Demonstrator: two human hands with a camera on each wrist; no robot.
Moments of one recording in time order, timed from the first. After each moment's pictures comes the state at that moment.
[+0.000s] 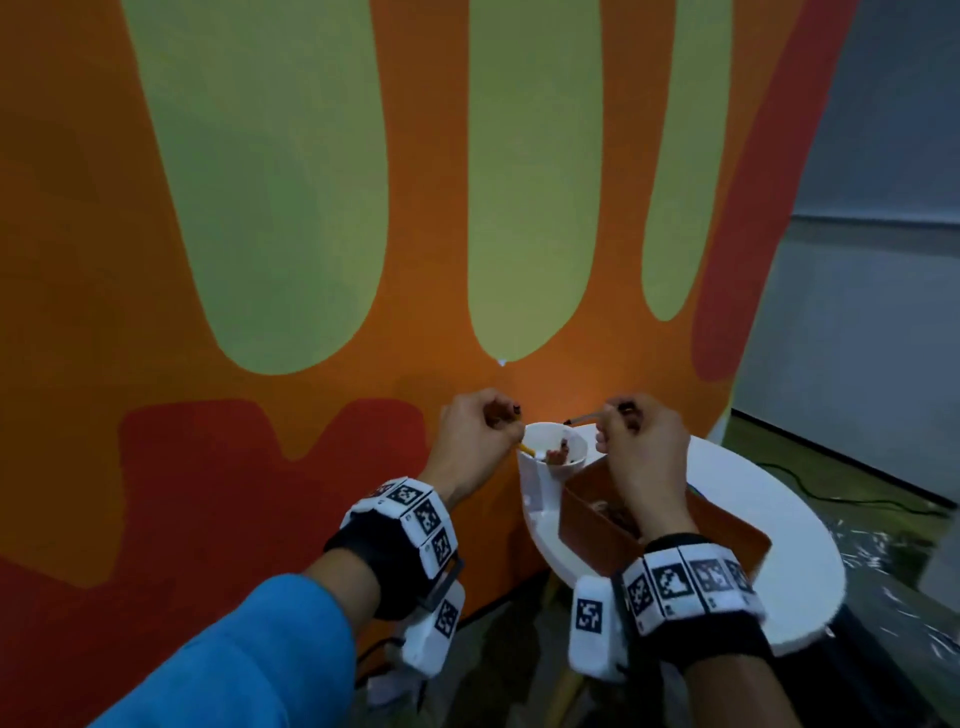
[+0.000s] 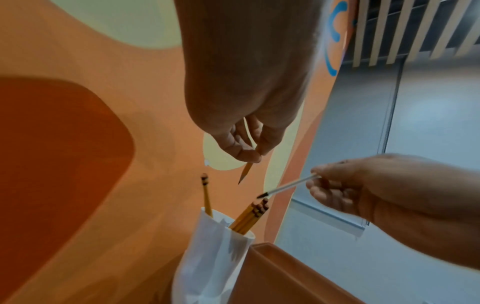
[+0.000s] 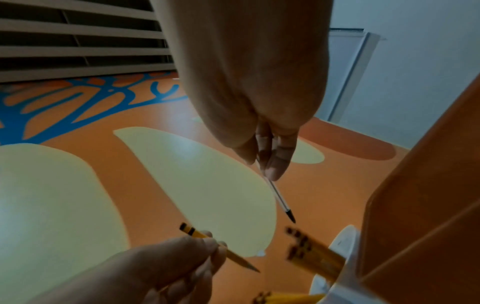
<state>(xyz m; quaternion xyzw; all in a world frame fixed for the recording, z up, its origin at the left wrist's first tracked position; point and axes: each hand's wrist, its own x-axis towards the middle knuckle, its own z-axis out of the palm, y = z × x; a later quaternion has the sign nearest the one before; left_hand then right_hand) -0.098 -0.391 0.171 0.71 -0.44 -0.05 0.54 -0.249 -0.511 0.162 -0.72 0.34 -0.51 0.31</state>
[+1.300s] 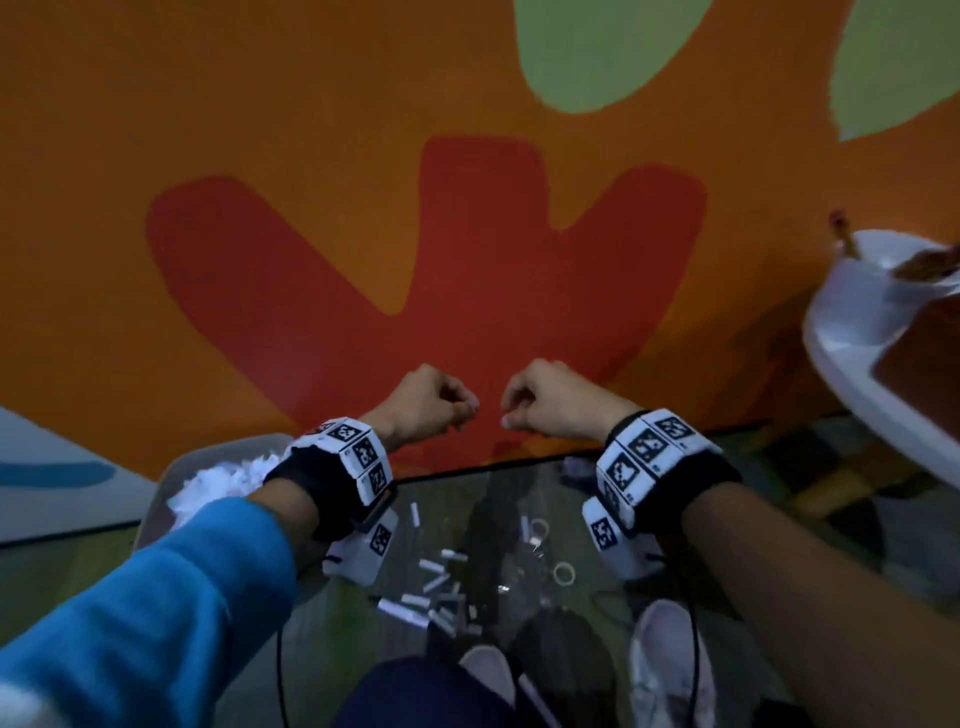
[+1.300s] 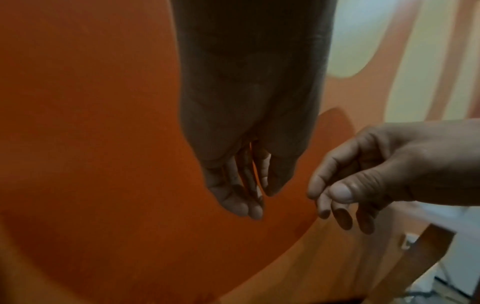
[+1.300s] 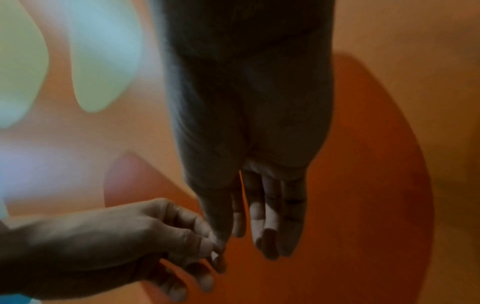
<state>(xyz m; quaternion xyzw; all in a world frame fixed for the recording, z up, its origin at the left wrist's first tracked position) 0.018 -0.067 0.001 0.88 -0.25 -0.22 0.35 -0.076 -0.245 0.033 -0.94 0.04 0.10 0.32</state>
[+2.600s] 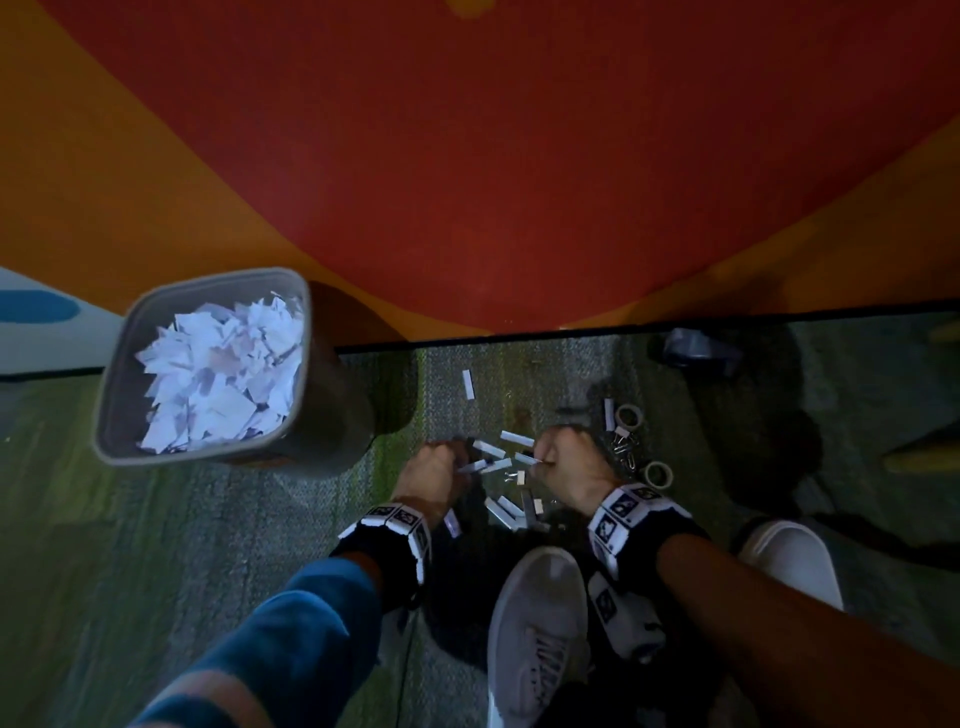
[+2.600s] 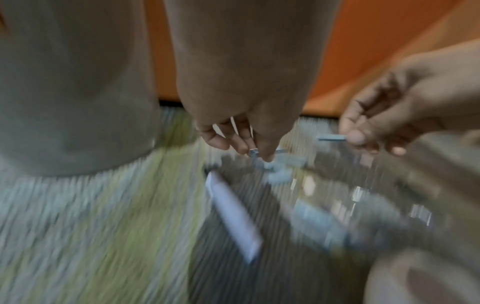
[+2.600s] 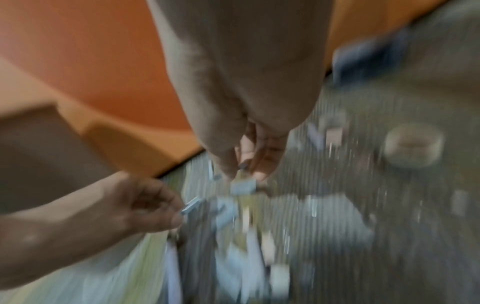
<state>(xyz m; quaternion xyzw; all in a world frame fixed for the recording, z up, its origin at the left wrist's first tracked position) -0.013 0.055 -0.330 0.94 -0.15 -0.27 0.16 -0.068 -0.148 -0.319 -0.89 0.18 0.23 0.35</state>
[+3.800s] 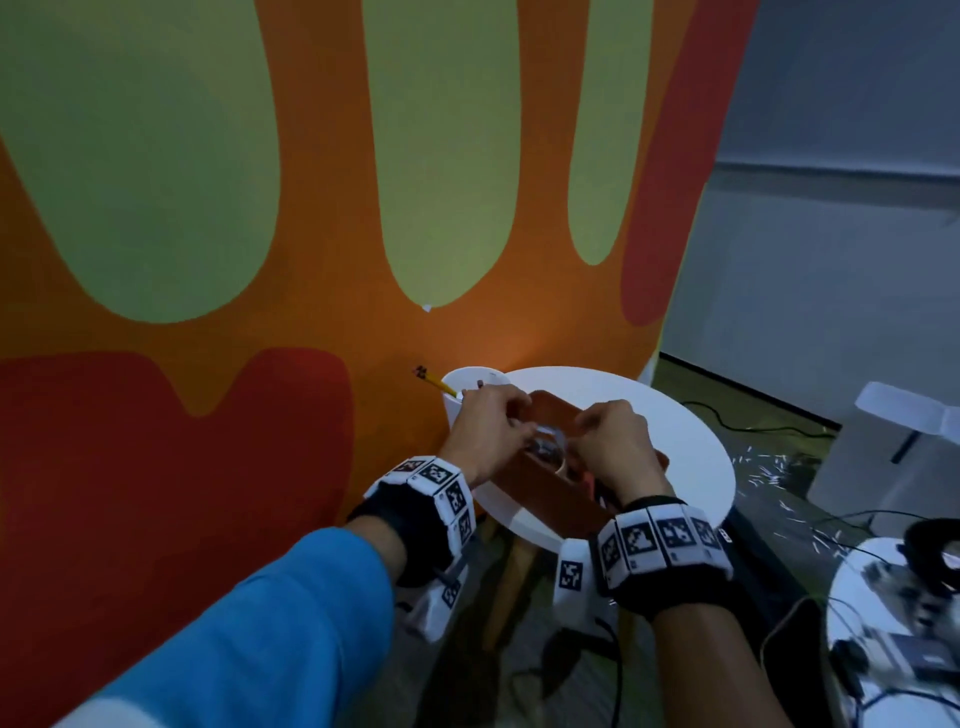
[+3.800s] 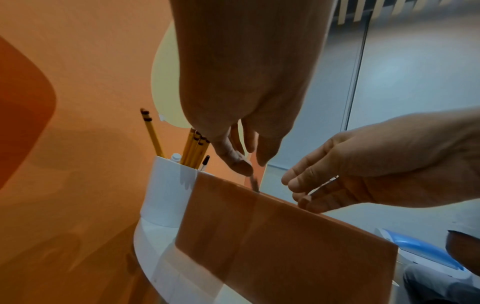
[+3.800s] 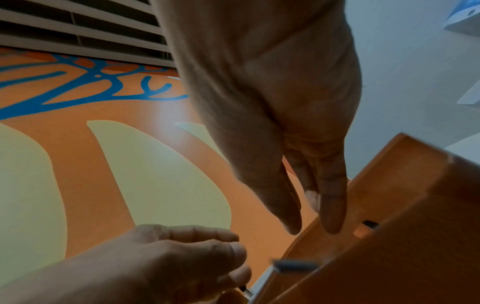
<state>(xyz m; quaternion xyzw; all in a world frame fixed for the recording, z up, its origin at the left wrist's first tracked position) -0.179 -0.446 0.127 0.74 -0.54 -0.05 0.40 -0.323 -0.534 0.128 -0.77 0.51 -0.25 0.30</state>
